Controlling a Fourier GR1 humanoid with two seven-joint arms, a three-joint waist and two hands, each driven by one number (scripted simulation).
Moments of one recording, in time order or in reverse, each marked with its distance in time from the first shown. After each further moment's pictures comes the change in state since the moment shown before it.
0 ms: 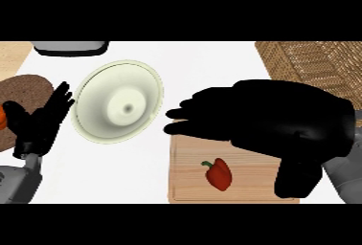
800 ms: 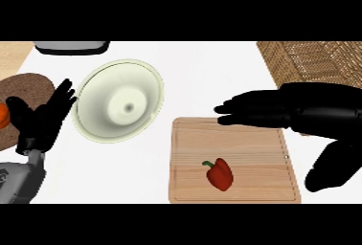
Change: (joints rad) left arm -0.020 -0.048 0.049 0.002 -0.057 -0.037 0.035; right arm 0.240 -0.043 -0.209 0.047 0.031 0.101 -0.288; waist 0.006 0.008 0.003
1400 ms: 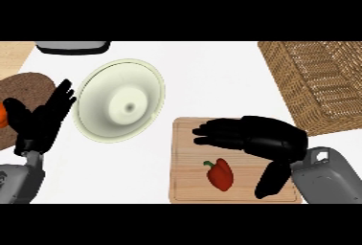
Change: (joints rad) left arm 0.014 -0.020 0.035 -0.019 -0.029 -0.034 0.008; right arm 0.228 0.123 0.199 0.129 0.404 -0.317 -0.369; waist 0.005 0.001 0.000
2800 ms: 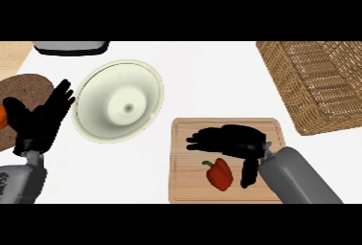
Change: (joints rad) left arm 0.004 -0.094 0.117 -0.019 -0.118 -0.079 0.048; right arm -0.009 0.114 0.099 0.397 0.389 -0.205 -0.290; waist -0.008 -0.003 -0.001
